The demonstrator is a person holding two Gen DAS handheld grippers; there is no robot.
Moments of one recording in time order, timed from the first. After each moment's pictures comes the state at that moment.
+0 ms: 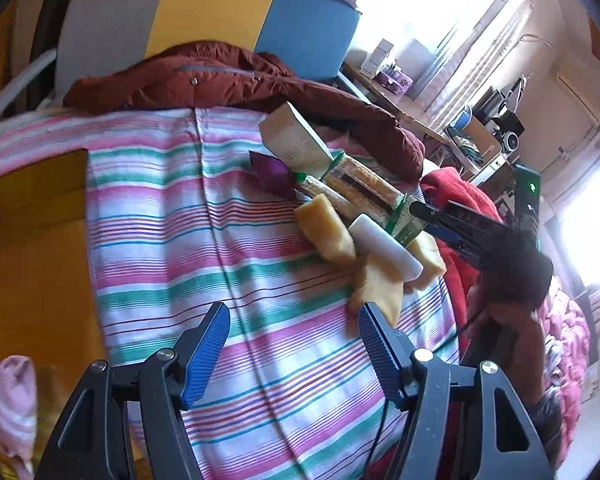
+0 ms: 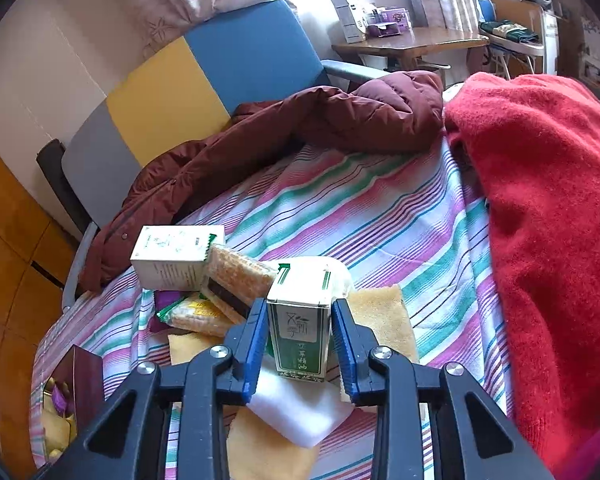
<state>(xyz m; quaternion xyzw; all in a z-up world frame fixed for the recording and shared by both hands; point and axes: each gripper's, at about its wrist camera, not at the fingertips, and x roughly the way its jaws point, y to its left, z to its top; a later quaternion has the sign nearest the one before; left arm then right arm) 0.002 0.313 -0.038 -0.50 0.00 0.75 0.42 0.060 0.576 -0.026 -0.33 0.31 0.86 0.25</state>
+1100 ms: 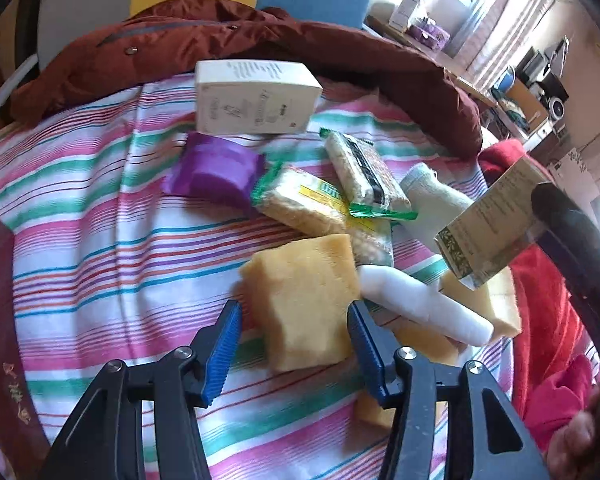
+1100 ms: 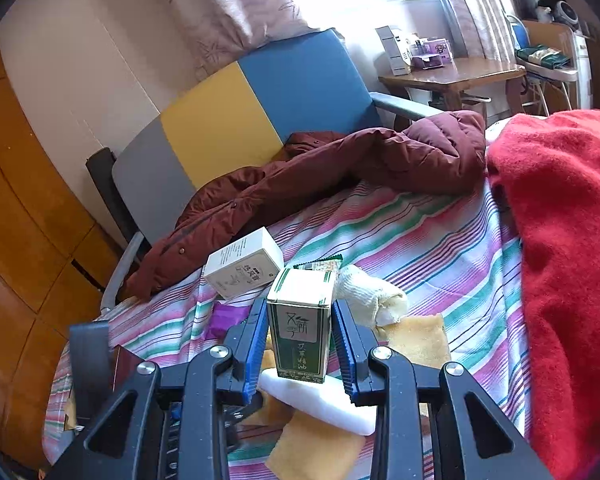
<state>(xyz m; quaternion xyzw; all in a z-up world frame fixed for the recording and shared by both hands) -0.025 0.446 -0.091 -0.54 0.10 0.76 0.36 0.069 0.554 0.001 -0.27 0.30 0.90 0.19</state>
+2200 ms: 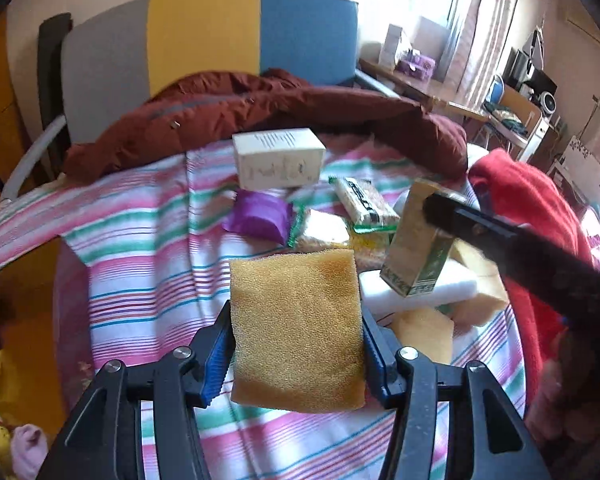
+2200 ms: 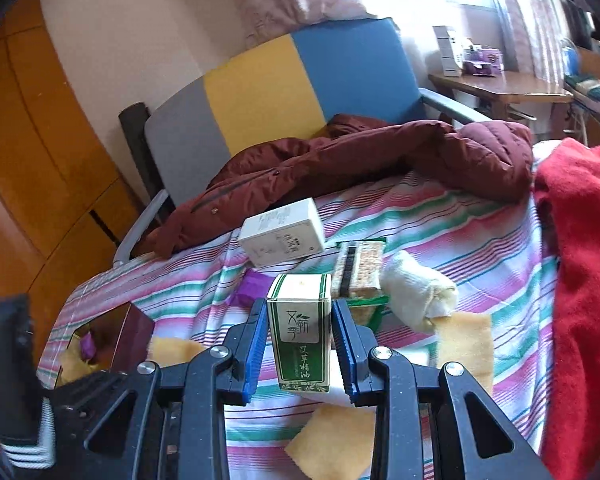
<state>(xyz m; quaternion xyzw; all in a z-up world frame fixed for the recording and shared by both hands) 0.010 0.388 -0.030 -0.43 0.12 0.82 0.35 0.048 0.521 0.000 -0.30 0.23 0.92 0.12</state>
